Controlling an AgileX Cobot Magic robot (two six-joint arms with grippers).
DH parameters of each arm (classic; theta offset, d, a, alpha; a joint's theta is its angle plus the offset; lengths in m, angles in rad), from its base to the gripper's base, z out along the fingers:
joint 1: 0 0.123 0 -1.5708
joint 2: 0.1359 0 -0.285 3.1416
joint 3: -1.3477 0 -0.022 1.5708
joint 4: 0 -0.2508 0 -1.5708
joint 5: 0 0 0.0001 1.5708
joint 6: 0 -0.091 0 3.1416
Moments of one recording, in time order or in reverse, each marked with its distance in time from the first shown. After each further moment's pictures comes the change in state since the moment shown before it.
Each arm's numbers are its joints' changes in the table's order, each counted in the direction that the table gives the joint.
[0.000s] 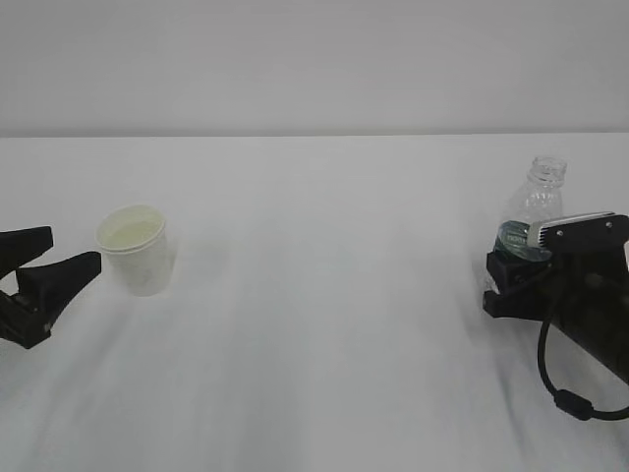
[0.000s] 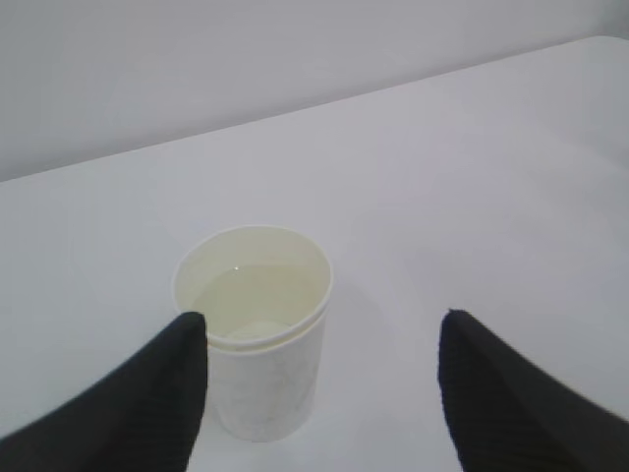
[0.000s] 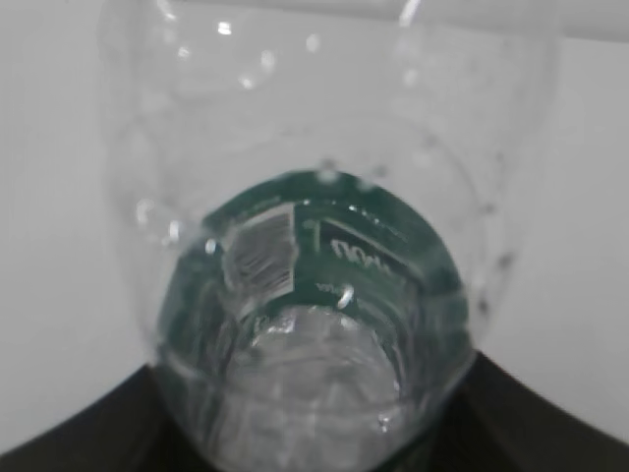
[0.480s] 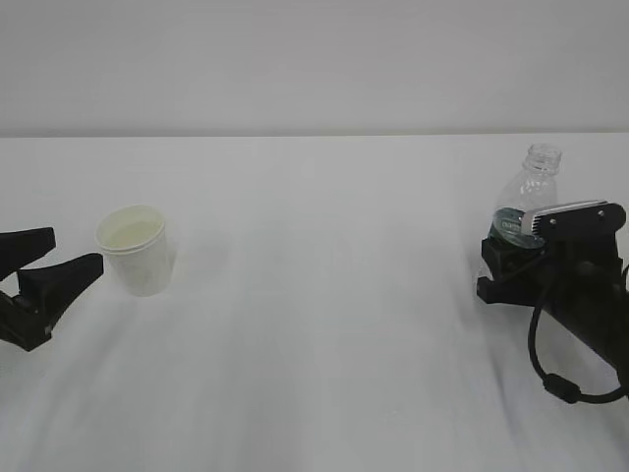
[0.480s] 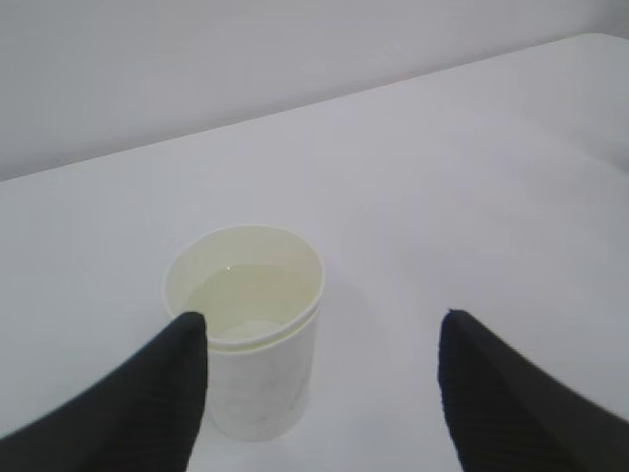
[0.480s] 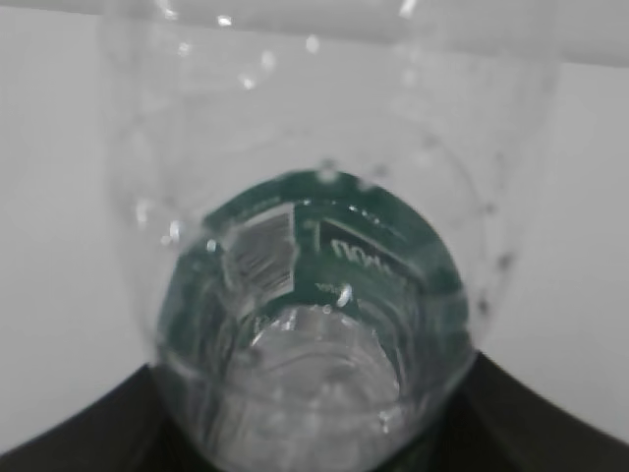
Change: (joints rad) left arm 0.000 0.000 0.000 -0.013 0.000 0.000; right arm 0.000 0.019 0.050 0.000 0.000 0.002
